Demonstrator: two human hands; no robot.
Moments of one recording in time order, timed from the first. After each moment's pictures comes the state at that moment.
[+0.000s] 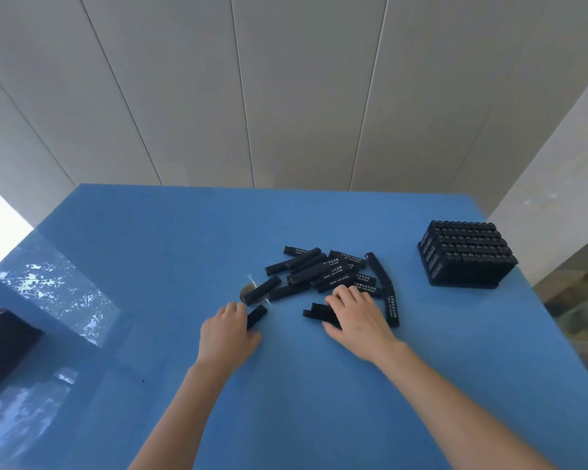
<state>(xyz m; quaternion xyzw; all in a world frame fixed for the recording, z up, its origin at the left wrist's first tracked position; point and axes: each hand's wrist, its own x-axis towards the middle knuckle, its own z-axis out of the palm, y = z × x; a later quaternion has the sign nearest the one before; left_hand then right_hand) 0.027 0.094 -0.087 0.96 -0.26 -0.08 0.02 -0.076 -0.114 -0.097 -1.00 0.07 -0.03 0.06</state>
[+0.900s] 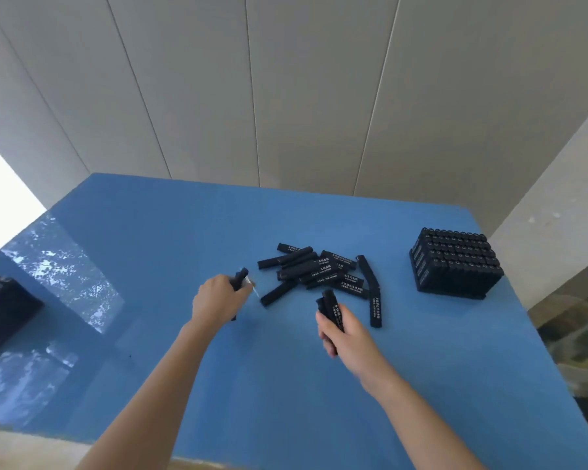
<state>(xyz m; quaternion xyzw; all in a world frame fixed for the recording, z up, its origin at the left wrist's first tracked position) 0.041 0.070 -0.063 0.94 -0.08 -0.14 0.30 -0.128 -0.087 -0.051 -0.74 0.22 -0.02 0.64</state>
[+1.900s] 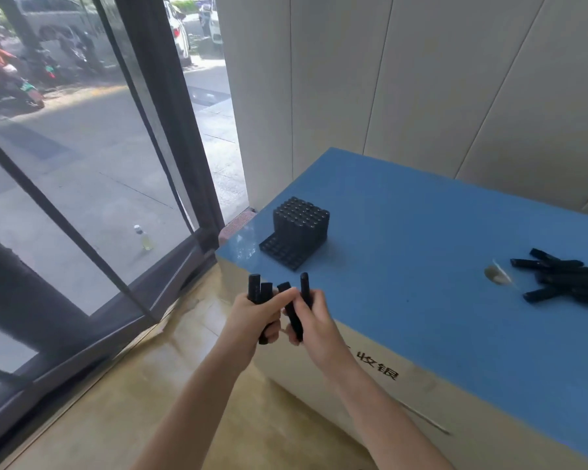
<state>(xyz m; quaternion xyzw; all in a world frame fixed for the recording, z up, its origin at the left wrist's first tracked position) -0.051 0.488 -0.015 0.64 0.10 -0.14 0.74 -0.068 0.373 -0.028 -0.67 0.04 0.13 0.73</state>
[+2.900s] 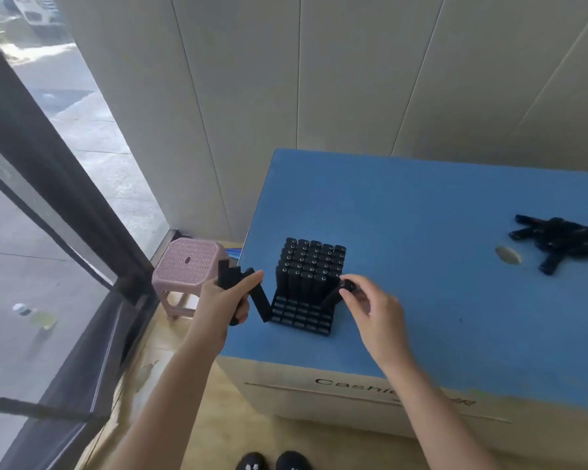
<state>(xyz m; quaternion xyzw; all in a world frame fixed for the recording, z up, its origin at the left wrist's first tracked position) 0.204 0.580 -0.052 0.69 0.02 -0.22 0.69 0.086 0.382 -0.079 -0.88 0.17 -0.24 0.39</state>
